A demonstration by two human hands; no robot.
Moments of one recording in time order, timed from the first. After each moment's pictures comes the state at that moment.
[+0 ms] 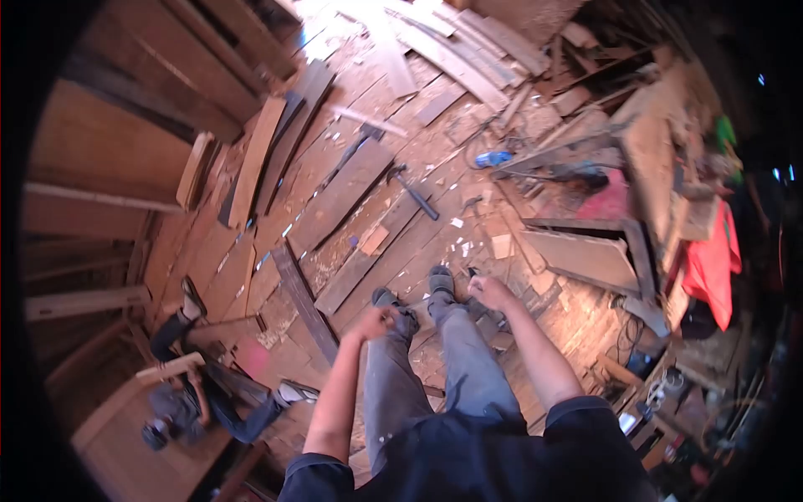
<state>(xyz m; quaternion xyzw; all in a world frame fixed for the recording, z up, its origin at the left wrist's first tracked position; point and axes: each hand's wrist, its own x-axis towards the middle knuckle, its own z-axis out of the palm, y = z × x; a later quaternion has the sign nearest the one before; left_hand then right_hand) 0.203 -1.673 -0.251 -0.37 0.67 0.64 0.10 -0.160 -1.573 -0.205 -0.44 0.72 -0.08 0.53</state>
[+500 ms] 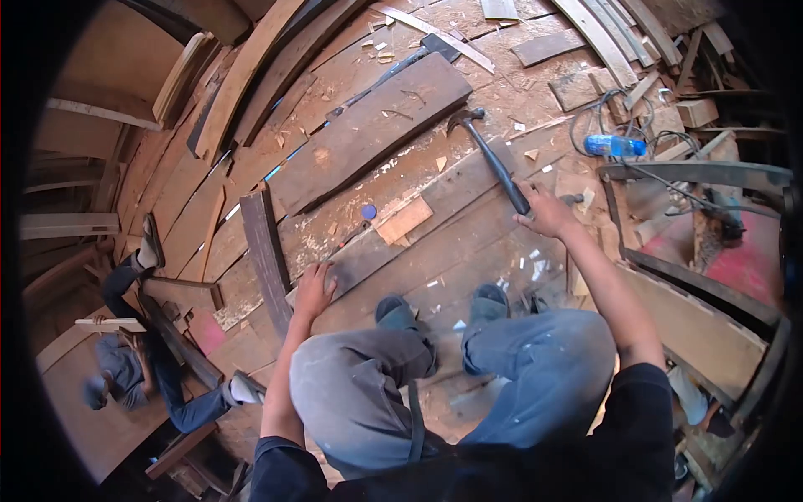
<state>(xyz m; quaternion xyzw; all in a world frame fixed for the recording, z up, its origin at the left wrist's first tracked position) 0.361 -1.708 -0.634 -0.59 0.75 0.29 0.05 -0.191 -1.759 -0.582 -0.68 0.65 0.09 0.31</state>
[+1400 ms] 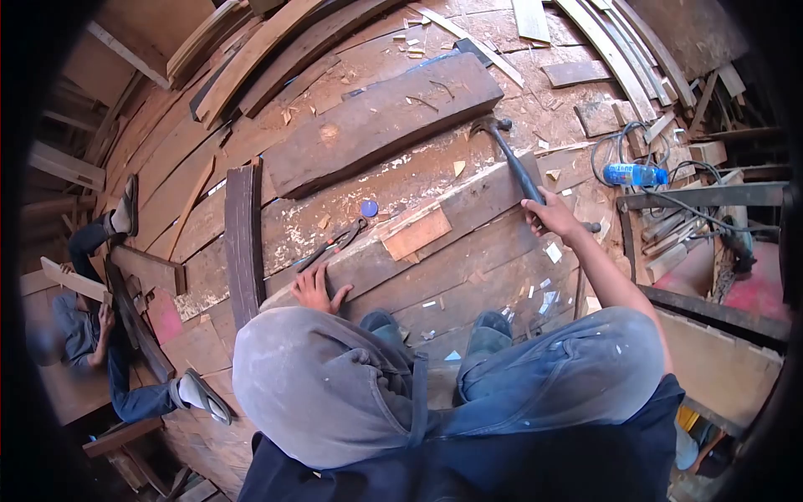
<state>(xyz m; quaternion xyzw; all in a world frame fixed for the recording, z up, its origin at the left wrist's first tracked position) 0.339 -1.630 -0.756 -0.68 0.72 0.03 -0.11 -0.168 -1.771 -0.654 -0.39 0.70 -0.16 0.58</state>
